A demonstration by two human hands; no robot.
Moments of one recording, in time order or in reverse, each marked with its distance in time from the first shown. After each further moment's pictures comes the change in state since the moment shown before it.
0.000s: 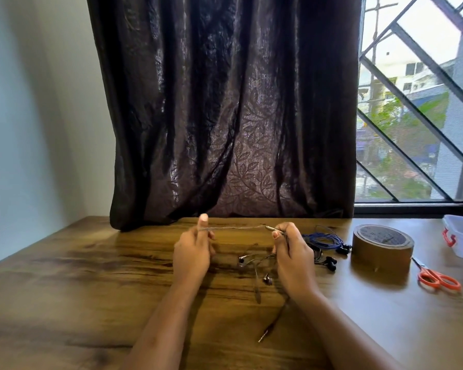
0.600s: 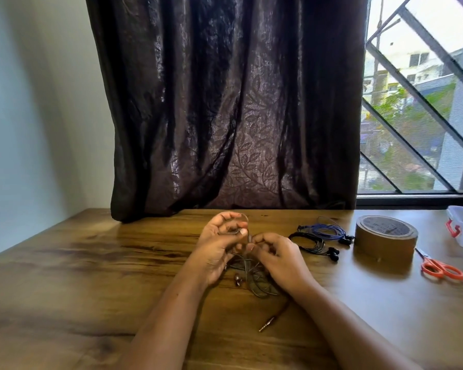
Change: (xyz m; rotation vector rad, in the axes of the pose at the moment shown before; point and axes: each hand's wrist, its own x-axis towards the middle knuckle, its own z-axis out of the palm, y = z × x) left_hand -0.017 0.025 0.010 -0.767 -0.492 -0.256; right_hand -0.006 0.001 0.009 -0.060 -0.303 0.080
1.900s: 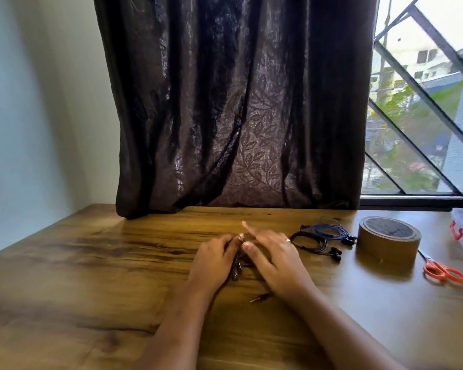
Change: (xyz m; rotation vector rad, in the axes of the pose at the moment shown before) left_hand -0.003 -0.030 -0.030 1.089 0.116 0.237; right_hand -0.009 -0.007 0.005 -0.366 -0.014 -0.217
